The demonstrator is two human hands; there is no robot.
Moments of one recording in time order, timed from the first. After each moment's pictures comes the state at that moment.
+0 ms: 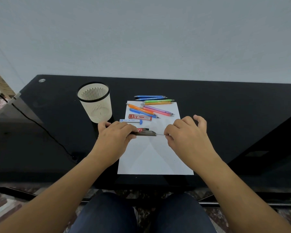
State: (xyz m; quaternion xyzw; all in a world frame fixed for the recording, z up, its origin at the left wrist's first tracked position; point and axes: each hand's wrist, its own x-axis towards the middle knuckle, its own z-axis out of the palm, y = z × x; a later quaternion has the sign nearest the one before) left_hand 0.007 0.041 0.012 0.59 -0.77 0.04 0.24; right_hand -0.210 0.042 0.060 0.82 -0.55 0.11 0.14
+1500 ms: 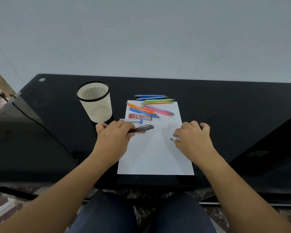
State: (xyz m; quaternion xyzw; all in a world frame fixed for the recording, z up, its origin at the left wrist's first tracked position) left_hand 0.006 0.040 0.004 0.62 -0.75 0.05 0.23; right_hand -0.228 0.011 0.035 0.78 -0.62 -0.06 0.04
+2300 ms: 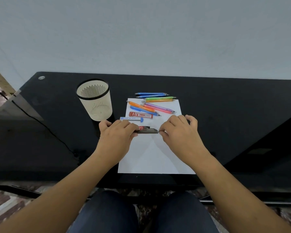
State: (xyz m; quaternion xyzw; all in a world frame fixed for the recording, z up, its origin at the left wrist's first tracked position) left_hand 0.001 0.036 0.000 0.60 -0.76 0.10 0.21; right_hand -0.203 0.014 0.024 0.83 -0.54 0.13 0.07
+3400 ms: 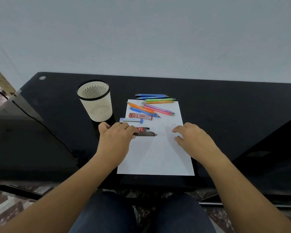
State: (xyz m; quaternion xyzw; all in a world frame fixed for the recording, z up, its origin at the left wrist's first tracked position) left_hand -0.007 0.040 0.006 0.67 -0.73 0.08 0.11; right_hand -0.242 0.000 0.023 0.80 -0.59 0.02 -0.07
